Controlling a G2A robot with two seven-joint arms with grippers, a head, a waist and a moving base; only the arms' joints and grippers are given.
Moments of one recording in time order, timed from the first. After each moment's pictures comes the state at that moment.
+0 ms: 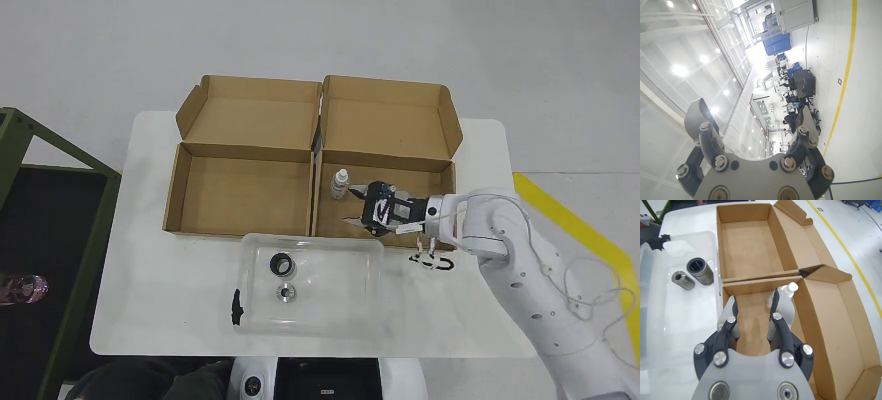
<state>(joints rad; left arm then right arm) -0.19 -0.18 -0.57 -1.44 2.04 -0.23 0.13 -0.98 -1.05 1.09 -1.76 -1.06 -0.87 0.50</state>
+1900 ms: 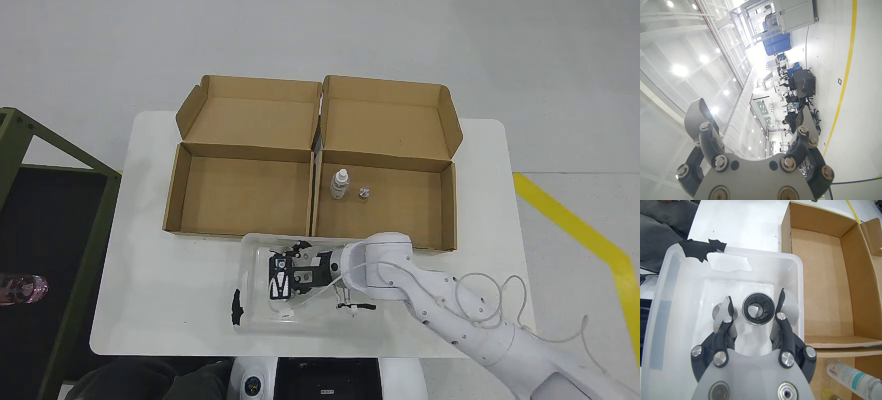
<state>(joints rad) -0.19 -0.18 -0.57 -1.44 2.04 -0.23 0.13 -0.86 -1.21 0.59 -1.69 -1.26 -0.66 0.51</state>
